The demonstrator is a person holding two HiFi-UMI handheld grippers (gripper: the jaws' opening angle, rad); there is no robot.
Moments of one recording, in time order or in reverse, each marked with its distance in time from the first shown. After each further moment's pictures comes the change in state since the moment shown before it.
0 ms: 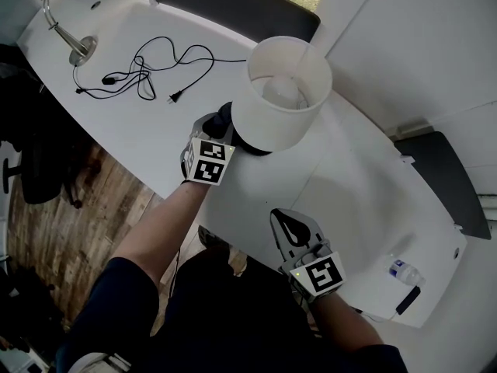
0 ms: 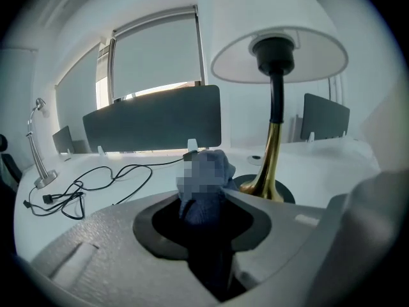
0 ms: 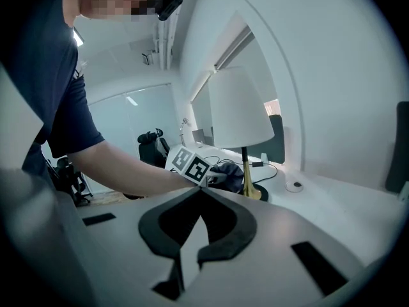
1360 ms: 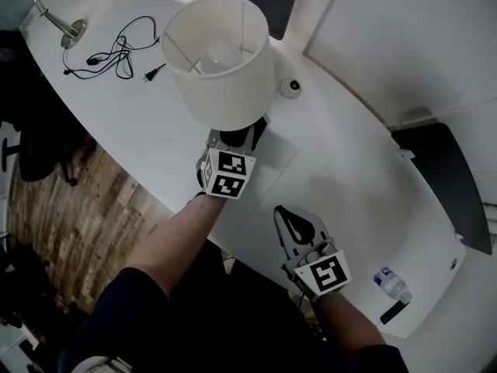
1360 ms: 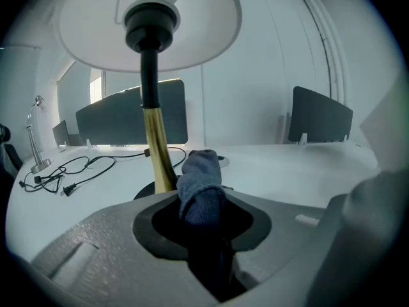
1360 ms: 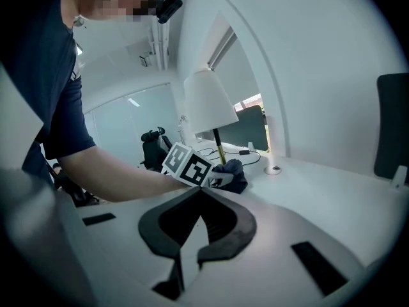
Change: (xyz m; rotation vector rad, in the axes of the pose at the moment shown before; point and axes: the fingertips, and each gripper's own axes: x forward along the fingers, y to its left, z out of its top) left arm 0.020 -0.143 0.007 -0.044 0.009 0.010; right arm -0.062 -0.077 -0.046 0.039 0.032 0.054
